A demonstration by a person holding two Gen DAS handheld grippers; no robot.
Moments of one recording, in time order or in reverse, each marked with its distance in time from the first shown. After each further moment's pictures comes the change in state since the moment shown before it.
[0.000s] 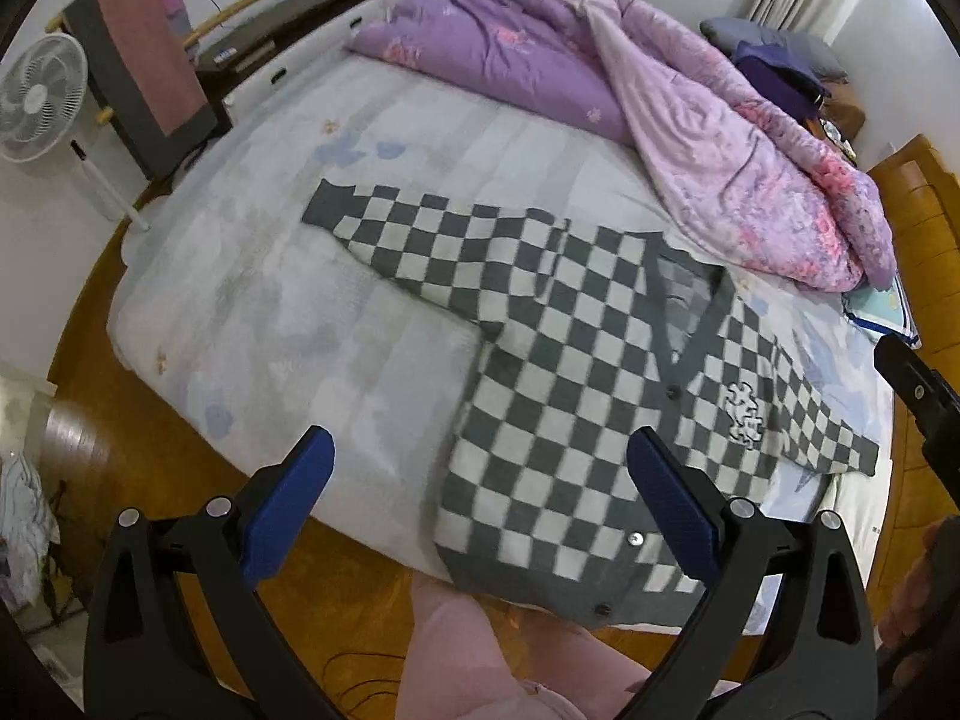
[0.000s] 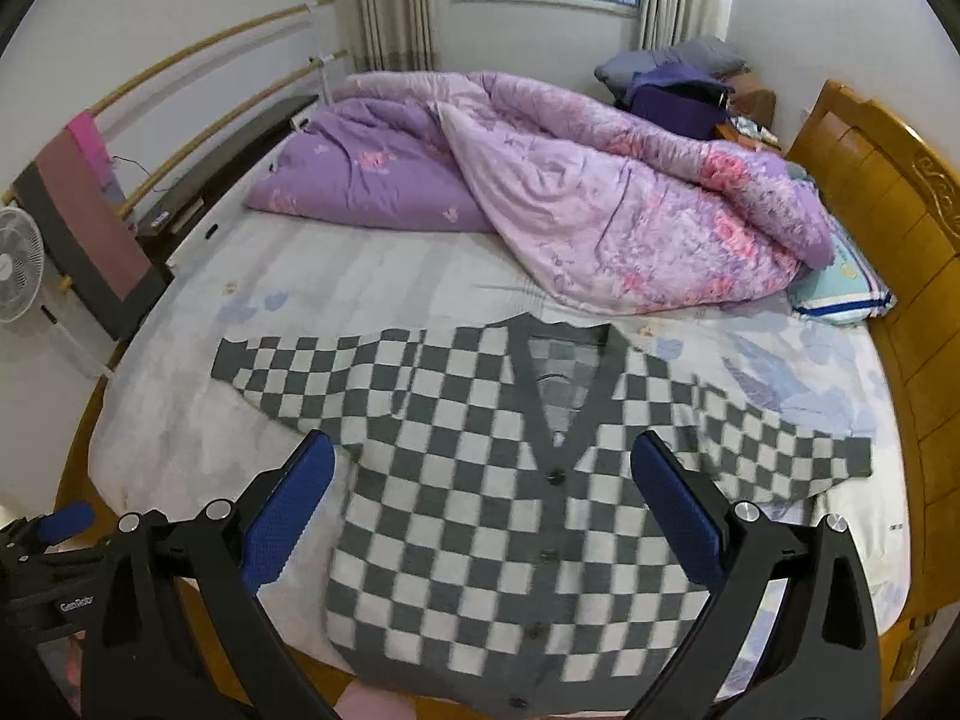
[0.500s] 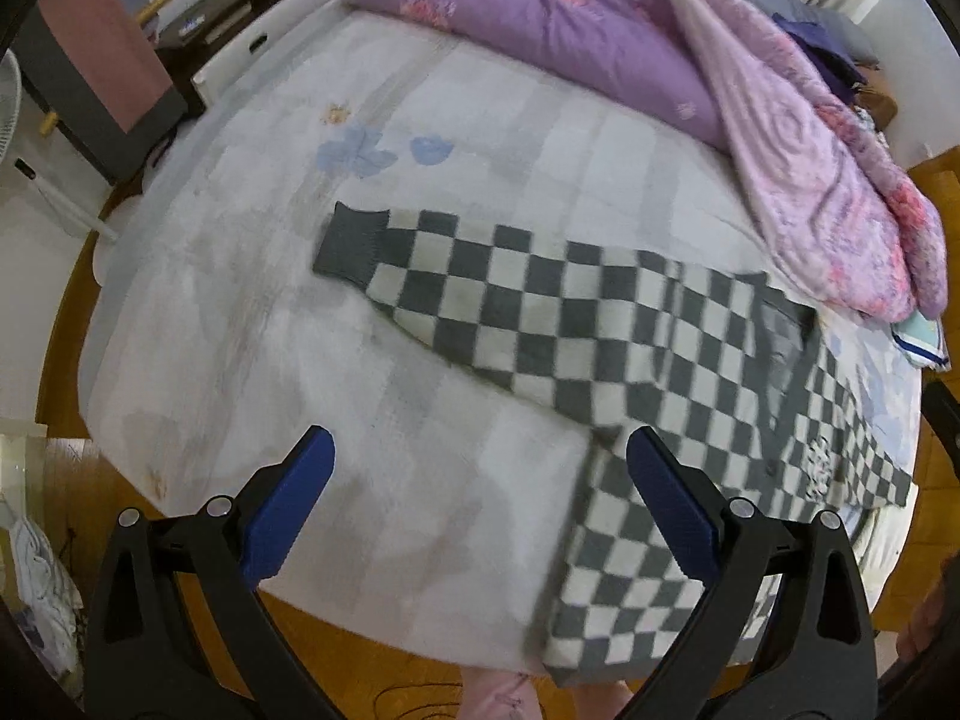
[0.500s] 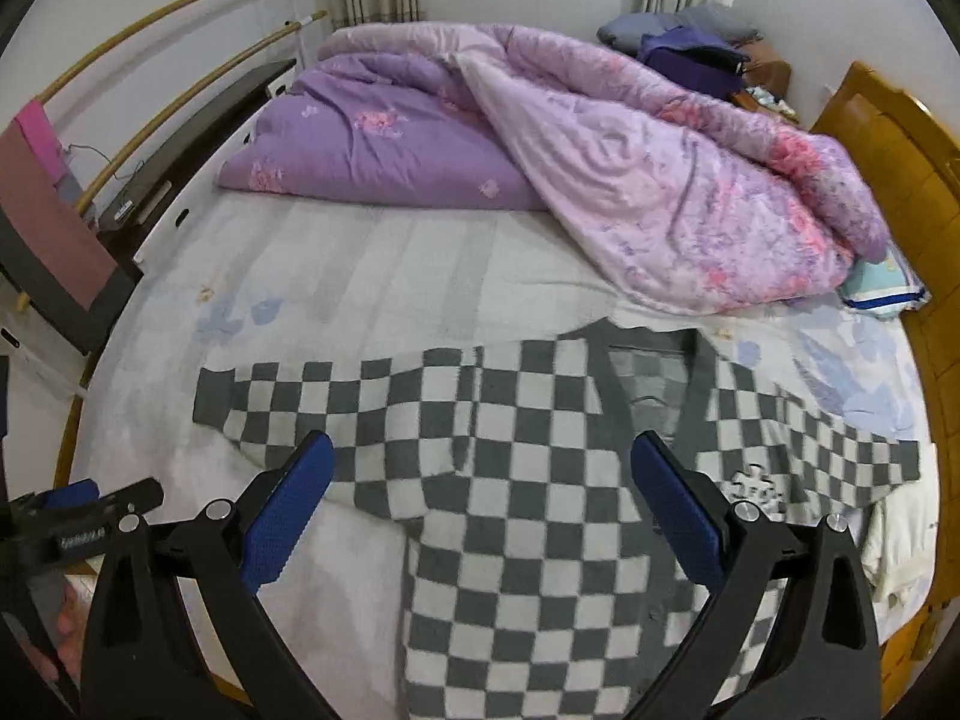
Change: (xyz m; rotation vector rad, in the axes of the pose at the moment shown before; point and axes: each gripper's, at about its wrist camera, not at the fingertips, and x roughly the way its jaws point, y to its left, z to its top) left arm 0.174 0.135 0.163 0.015 0.131 -0.016; right arm 0.168 0.112 0.068 0.031 0.092 -0.044
